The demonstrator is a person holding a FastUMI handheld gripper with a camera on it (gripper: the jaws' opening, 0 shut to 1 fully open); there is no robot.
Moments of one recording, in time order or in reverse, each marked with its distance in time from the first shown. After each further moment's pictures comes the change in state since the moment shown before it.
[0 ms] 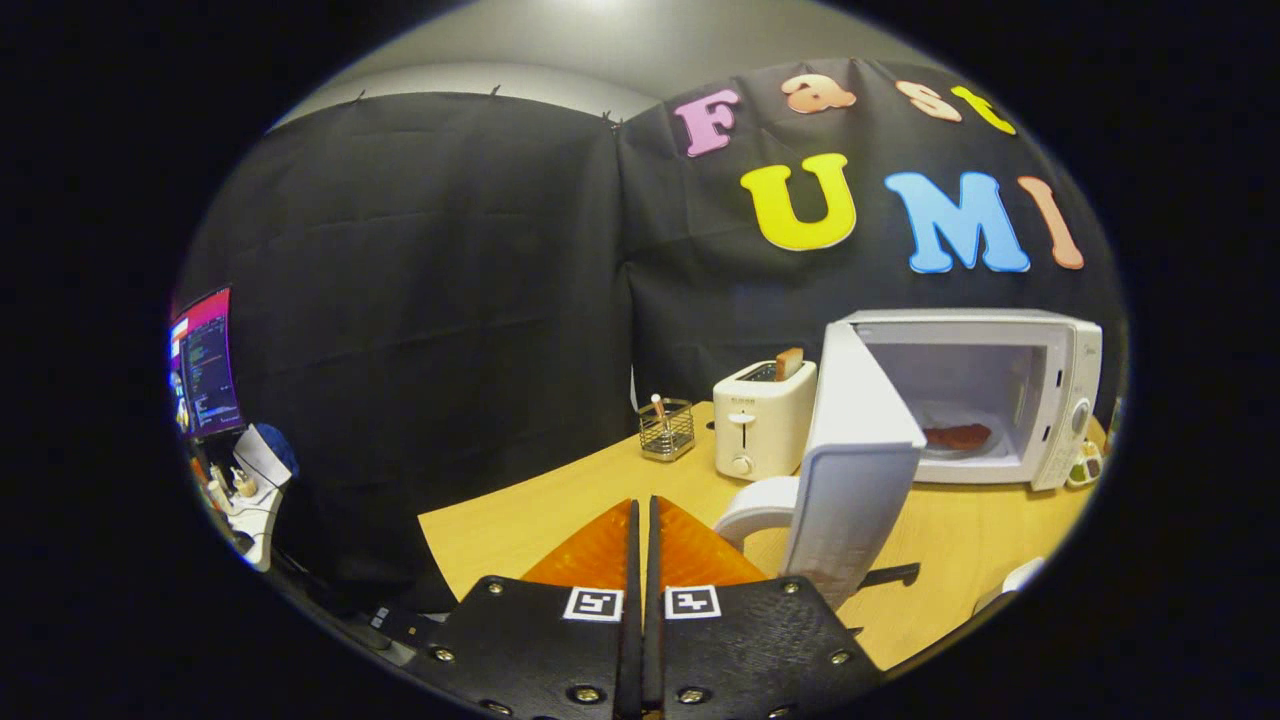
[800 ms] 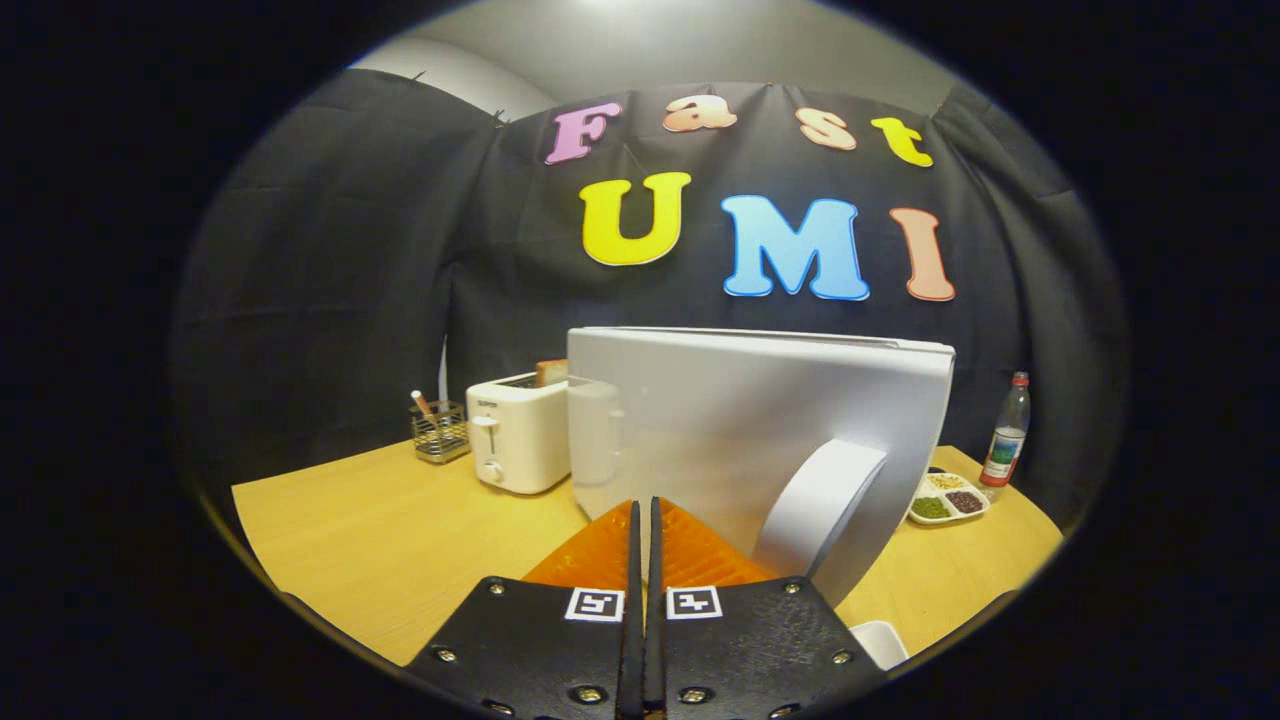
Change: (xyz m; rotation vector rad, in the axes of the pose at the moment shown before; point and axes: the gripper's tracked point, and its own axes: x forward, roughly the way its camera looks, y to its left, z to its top) arm -0.025 -0.225 0.005 -0.100 -0.062 -0.522
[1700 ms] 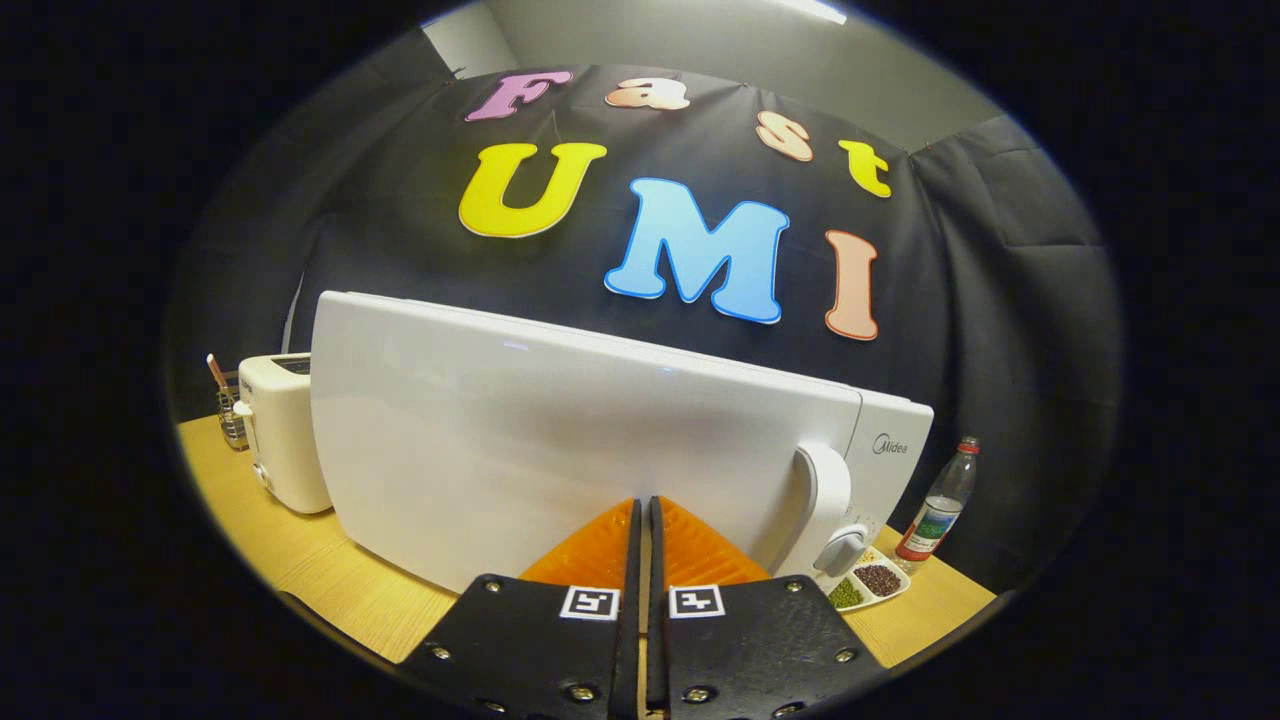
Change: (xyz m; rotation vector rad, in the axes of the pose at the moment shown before) arm 0.134 -0.117 0.026 -0.155 -0.033 -0.334
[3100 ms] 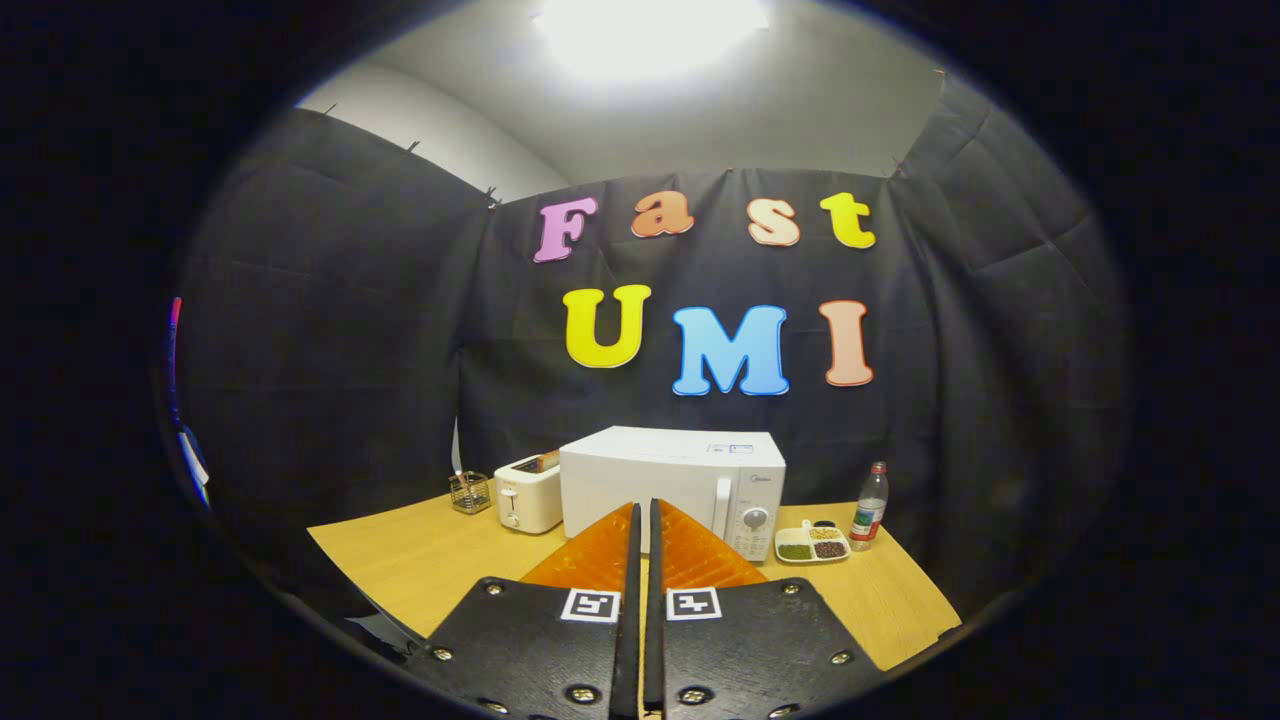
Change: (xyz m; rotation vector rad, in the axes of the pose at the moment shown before) arm -0.390 -0.121 0.122 0.227 -0.118 0.302
